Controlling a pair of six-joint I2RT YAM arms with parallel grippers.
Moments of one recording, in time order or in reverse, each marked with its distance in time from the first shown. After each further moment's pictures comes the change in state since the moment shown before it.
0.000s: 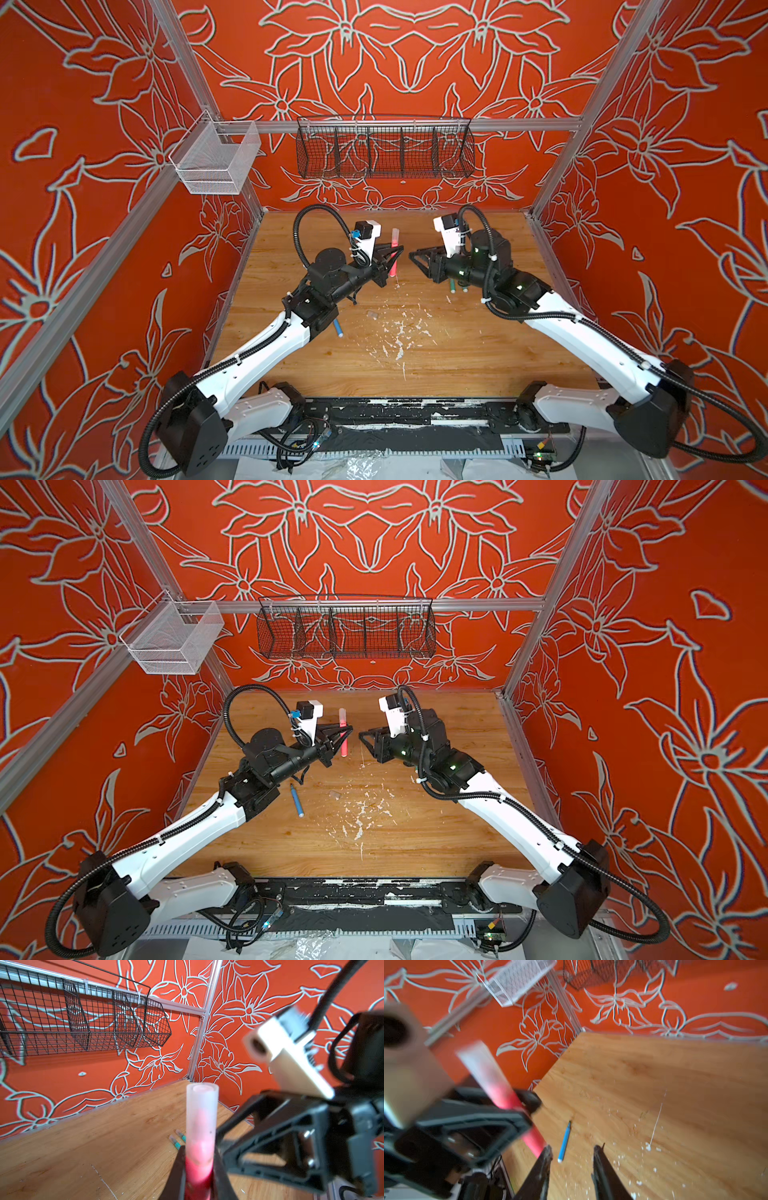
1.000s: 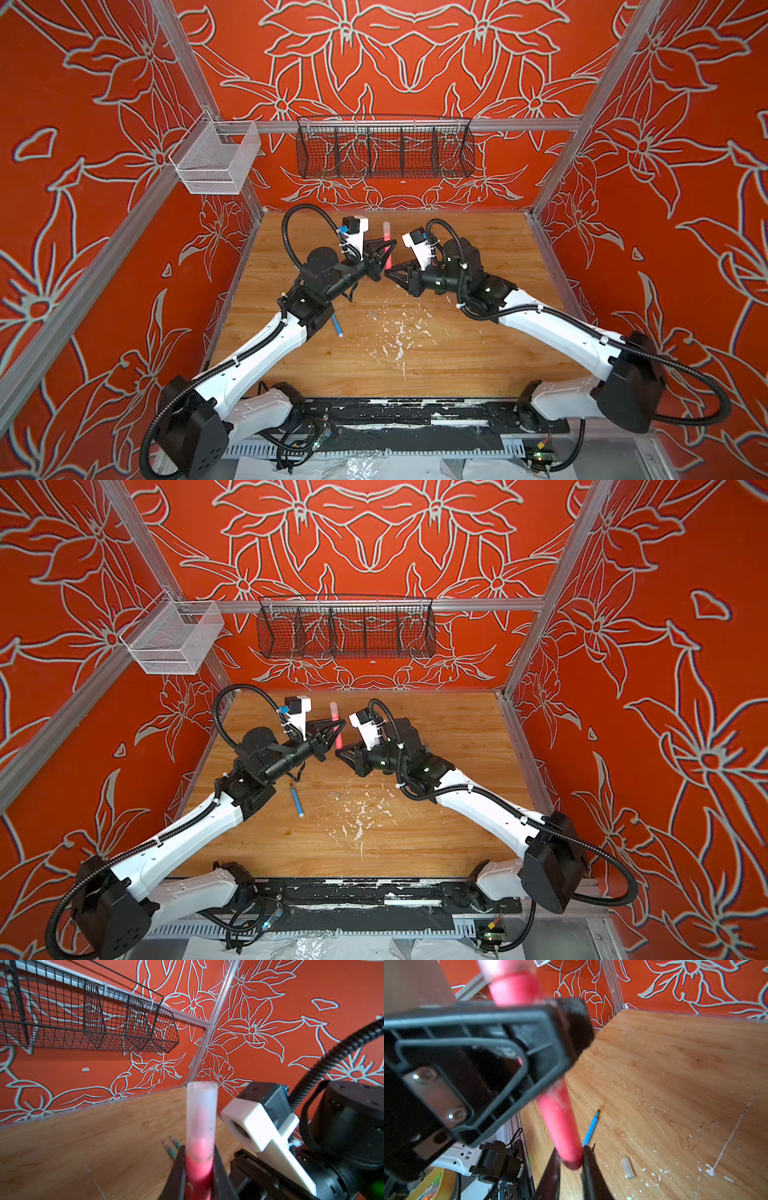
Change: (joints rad) left arm 0.045 -0.005 -0.016 0.045 0.018 -0.122; right arm 0.085 0.140 0.007 0.191 -0.138 -0.027
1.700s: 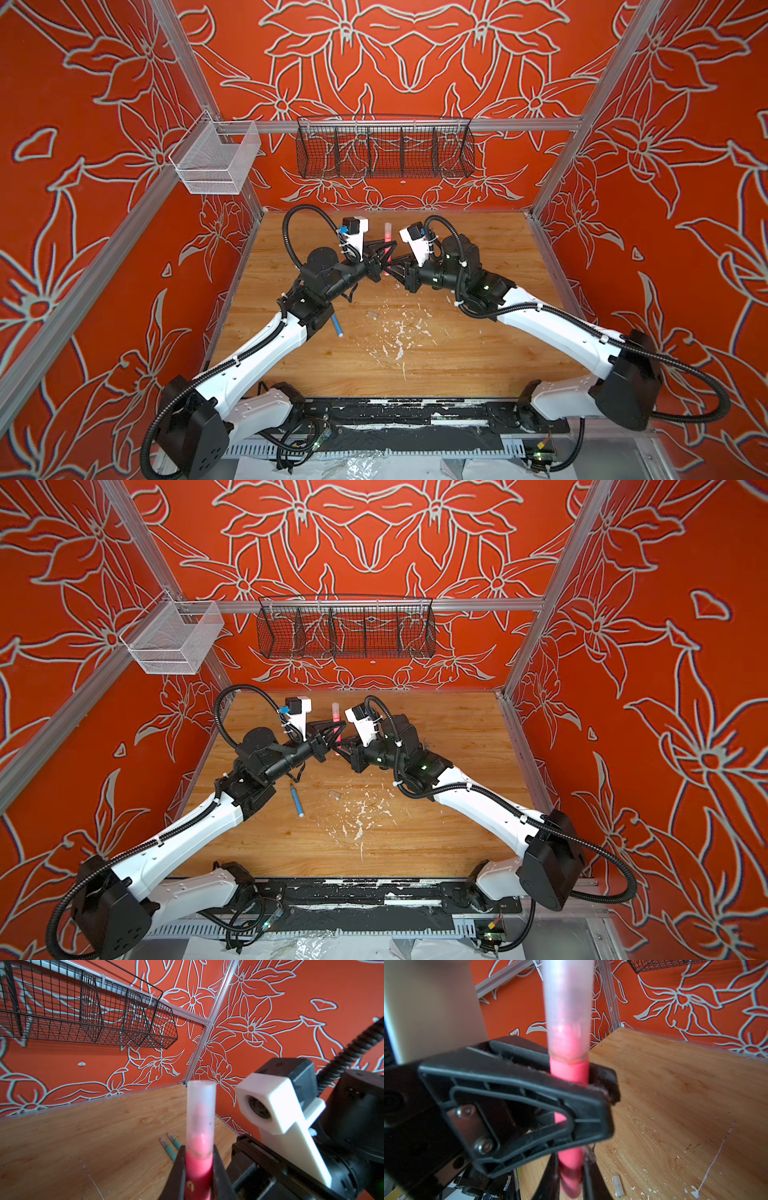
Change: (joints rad) left arm 0.005 0.001 -0.006 -0.009 0.023 -0.020; right arm 0.017 0.012 0.043 0.016 0.054 -0.073
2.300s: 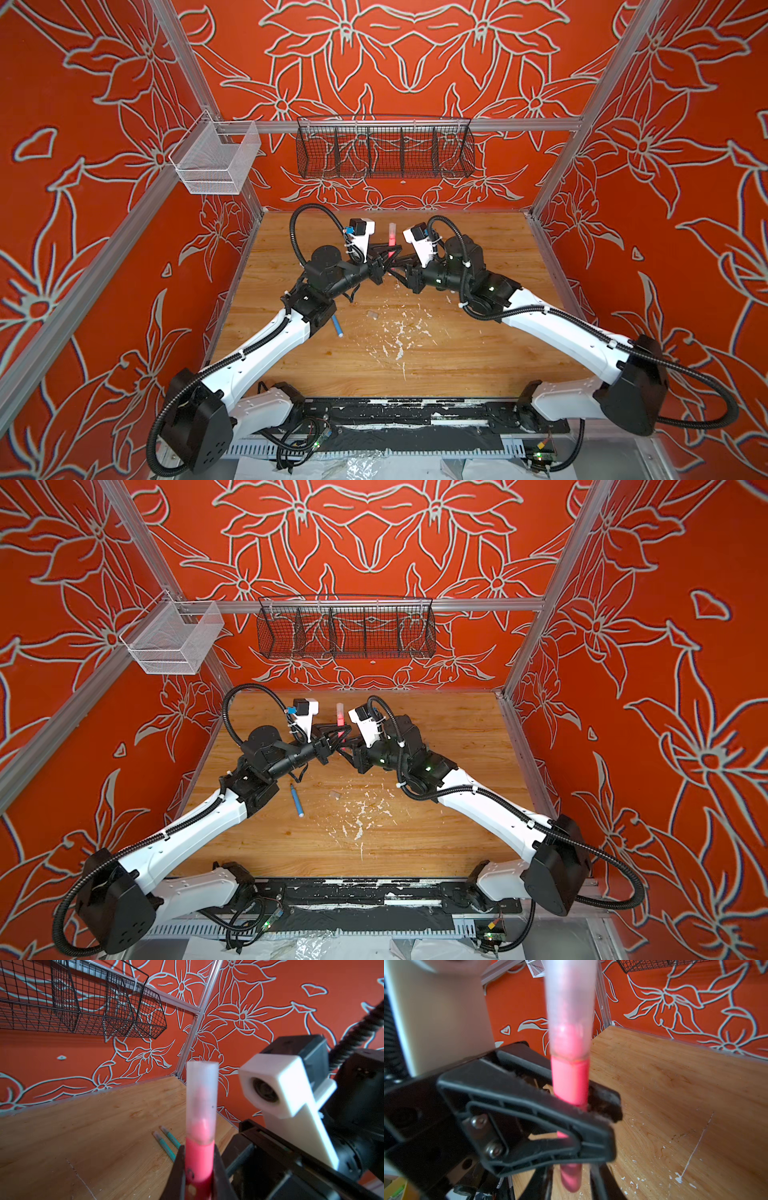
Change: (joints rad) left arm 0.006 0.036 0.003 0.002 0.071 0.026; right arm 0.000 -0.058 -0.014 -0.071 0.048 -0.016
